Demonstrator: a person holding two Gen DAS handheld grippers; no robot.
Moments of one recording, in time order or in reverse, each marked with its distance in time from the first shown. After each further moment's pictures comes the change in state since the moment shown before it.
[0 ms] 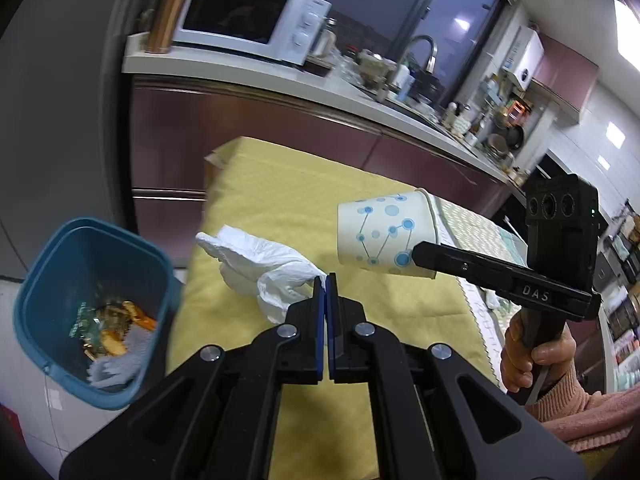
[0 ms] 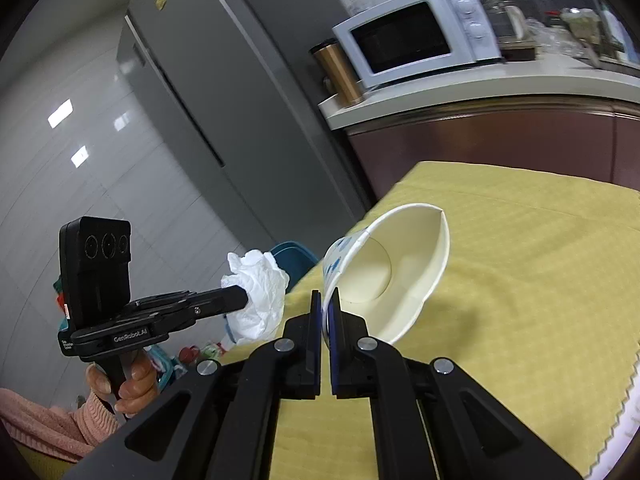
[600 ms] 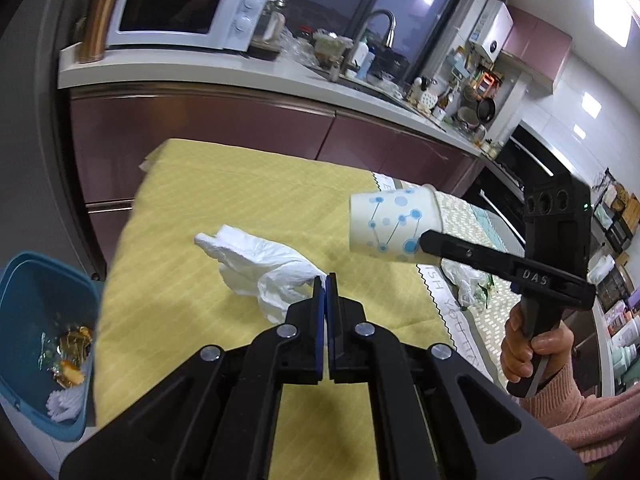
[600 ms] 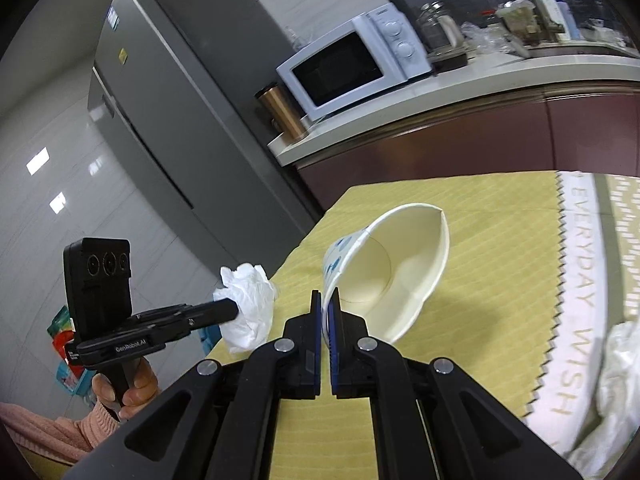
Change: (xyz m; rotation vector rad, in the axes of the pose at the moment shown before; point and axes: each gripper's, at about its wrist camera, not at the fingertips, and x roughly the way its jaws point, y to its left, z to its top) left arm 0.055 -0.059 0.017 0.090 0.063 -0.108; right arm -0.071 -0.056 -0.003 0.128 -0.108 -0.088
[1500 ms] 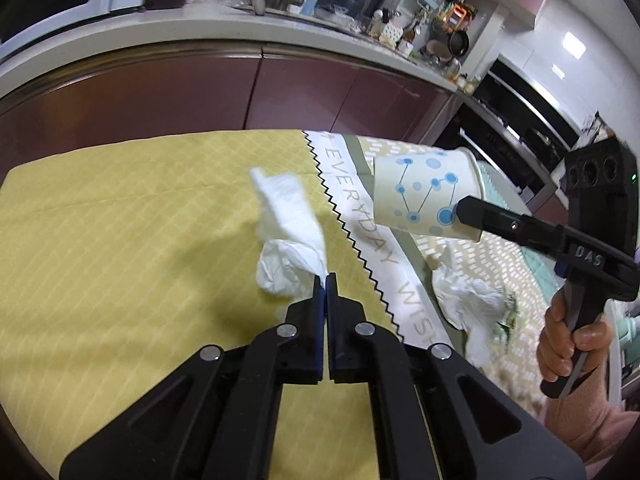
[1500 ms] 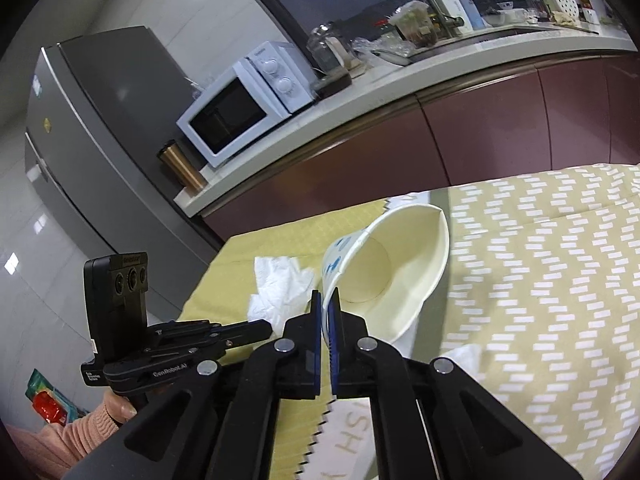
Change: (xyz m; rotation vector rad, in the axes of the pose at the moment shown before) left arm 0.219 -0.095 0.053 0.126 0.218 -0.089; right arm -0.075 -0.131 0.023 0.168 -0.091 -0.205
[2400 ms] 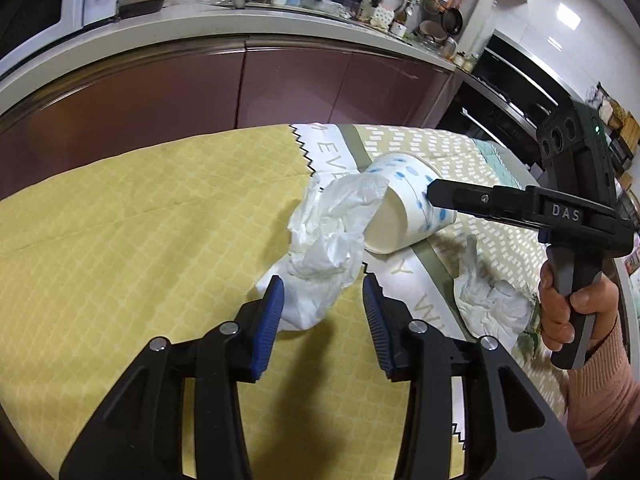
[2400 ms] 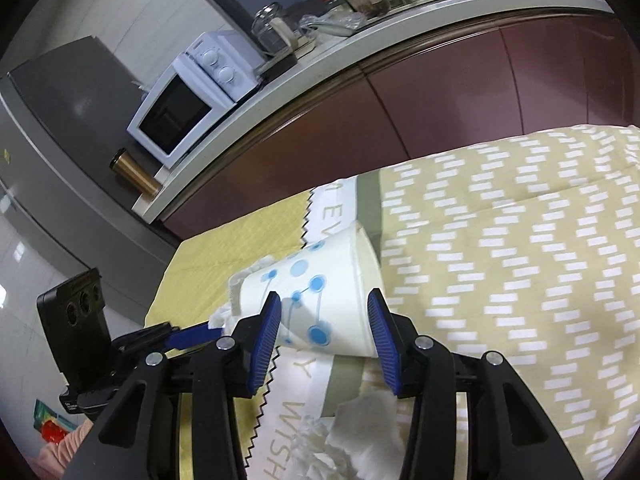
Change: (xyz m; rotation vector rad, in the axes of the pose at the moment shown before) left arm 0.040 -0.016 0.014 0.099 0.053 0.038; right arm 0.034 -0.063 0.018 0.111 0.088 -0.078
